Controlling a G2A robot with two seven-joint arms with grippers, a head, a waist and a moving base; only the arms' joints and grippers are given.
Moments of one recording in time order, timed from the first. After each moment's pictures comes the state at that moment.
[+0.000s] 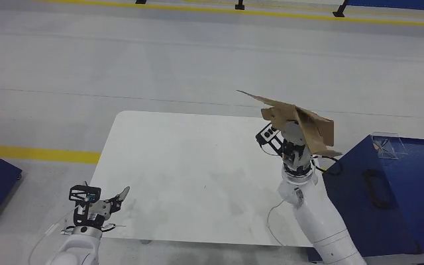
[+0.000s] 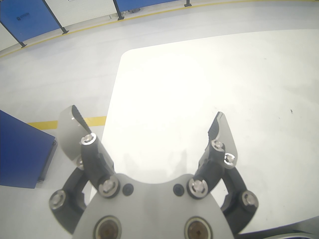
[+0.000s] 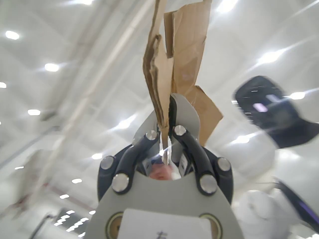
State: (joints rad) left arm 1.73 -1.15 -1.60 -1.80 1.33 0.00 0.00; right arm -1.03 -1.19 1.20 -1.44 1.75 0.34 1.29
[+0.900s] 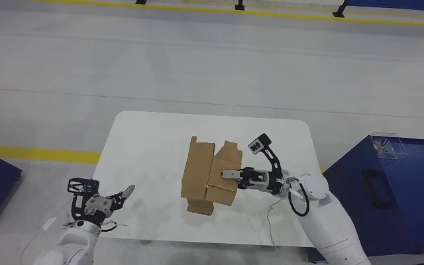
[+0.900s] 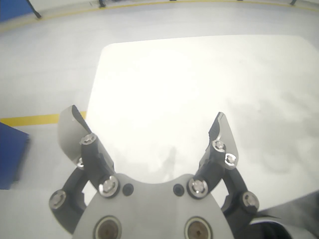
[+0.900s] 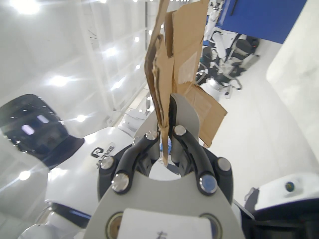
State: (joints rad) left arm 1.69 -1.15 -1.69 -1.92 0.96 -0.12 -0.34; right arm -1.08 -1.15 1.21 -1.50 0.60 -0.21 1.19
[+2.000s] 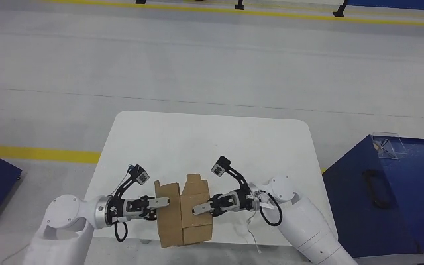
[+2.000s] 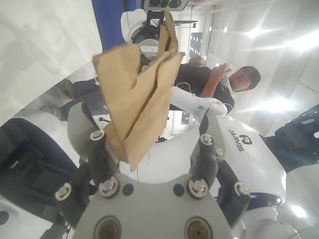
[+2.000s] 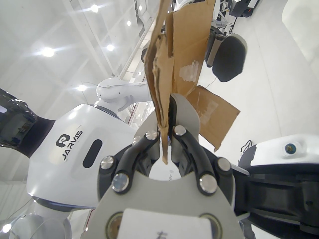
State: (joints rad) left arm 1.31 -1.13 -1.52 -1.64 -0.45 -0.02 -1.45; right arm -0.96 -1.22 0.93 -1.36 0.63 -0.26 1.34
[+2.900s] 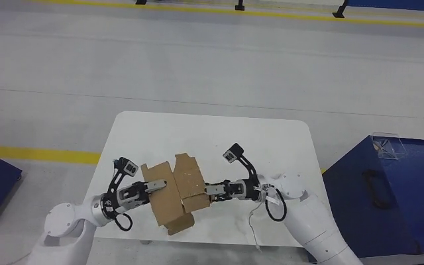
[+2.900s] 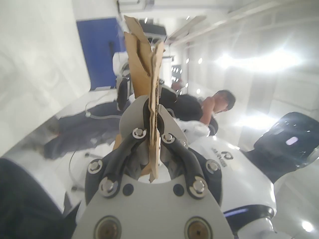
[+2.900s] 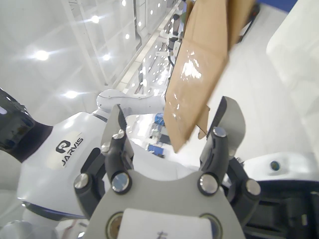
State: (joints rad) left arm 1.35 -1.15 -1.50 -1.62 -0.65 -0.17 -1.10; right arm -1.00 -1.19 1.06 -1.42 0.53 -0.40 1.22
